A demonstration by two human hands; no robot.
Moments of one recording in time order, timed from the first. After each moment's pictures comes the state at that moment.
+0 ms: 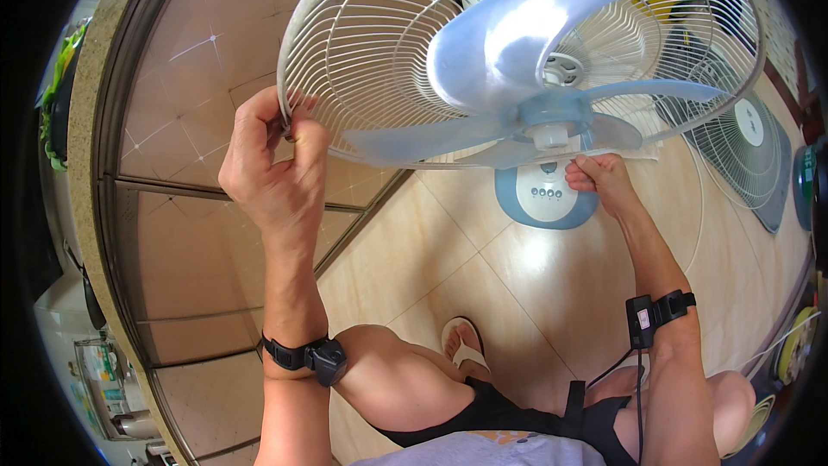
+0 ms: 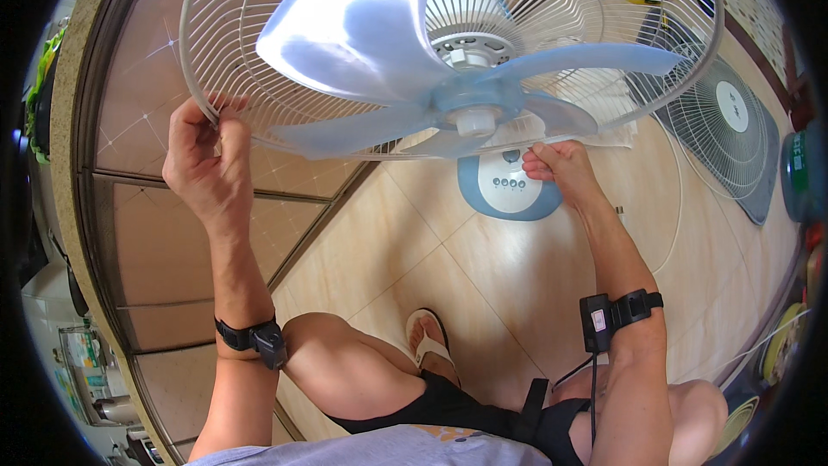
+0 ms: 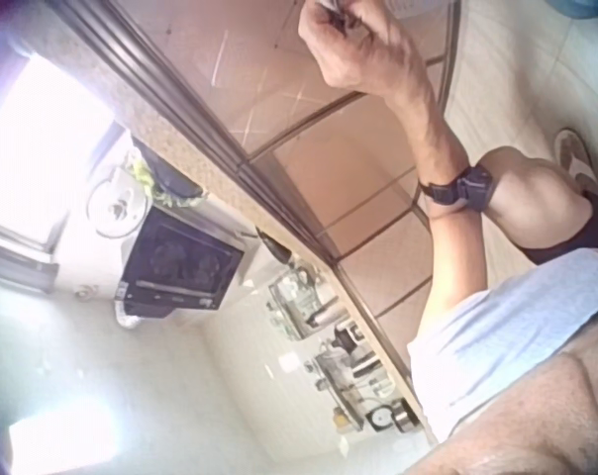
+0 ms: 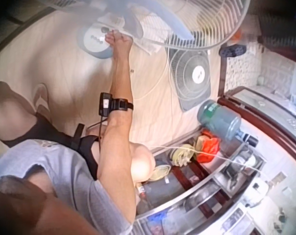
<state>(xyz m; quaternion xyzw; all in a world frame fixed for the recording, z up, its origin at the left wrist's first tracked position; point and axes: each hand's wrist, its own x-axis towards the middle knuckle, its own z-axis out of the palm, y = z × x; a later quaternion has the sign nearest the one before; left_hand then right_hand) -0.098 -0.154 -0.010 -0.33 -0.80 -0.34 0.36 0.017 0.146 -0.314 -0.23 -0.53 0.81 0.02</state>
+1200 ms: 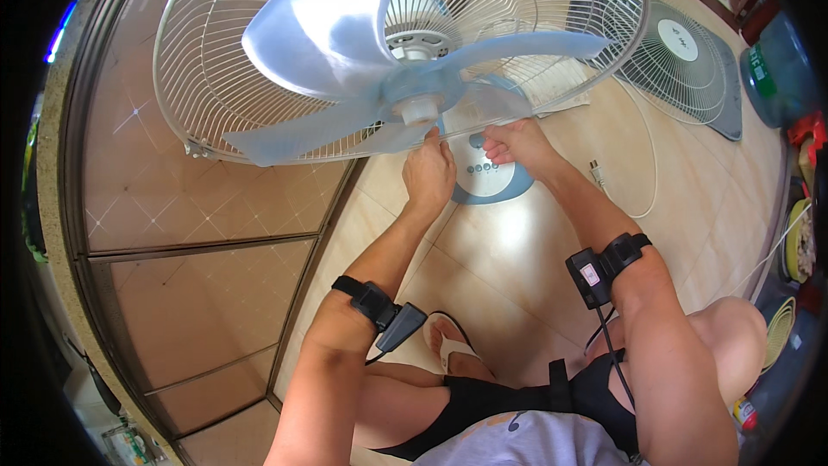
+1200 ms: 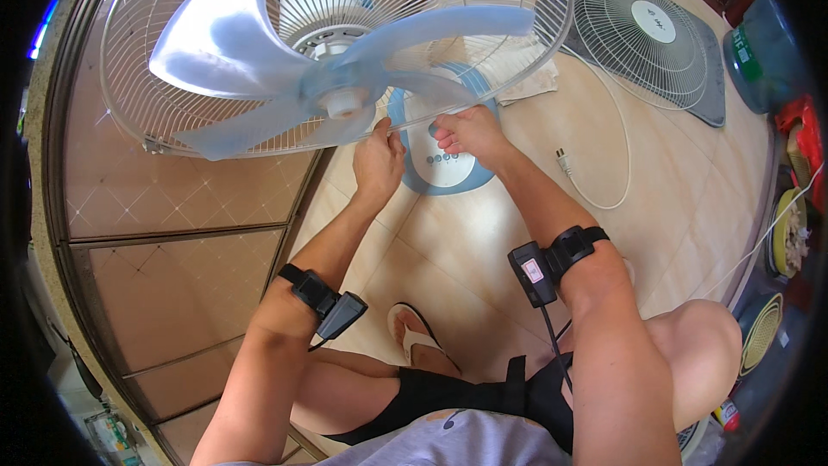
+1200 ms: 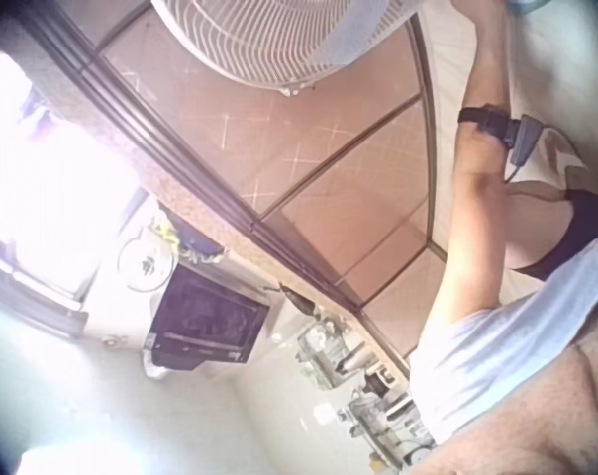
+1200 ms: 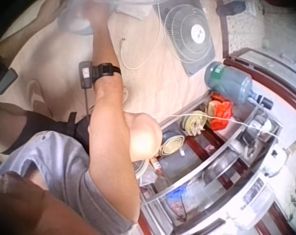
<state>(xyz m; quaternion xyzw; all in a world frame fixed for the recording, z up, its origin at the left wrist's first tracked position) -0.068 -0.029 -0.275 -0.25 -0.94 -0.22 -0.06 0.016 0.144 -0.320 -0.27 -0.51 0.82 -0.01</state>
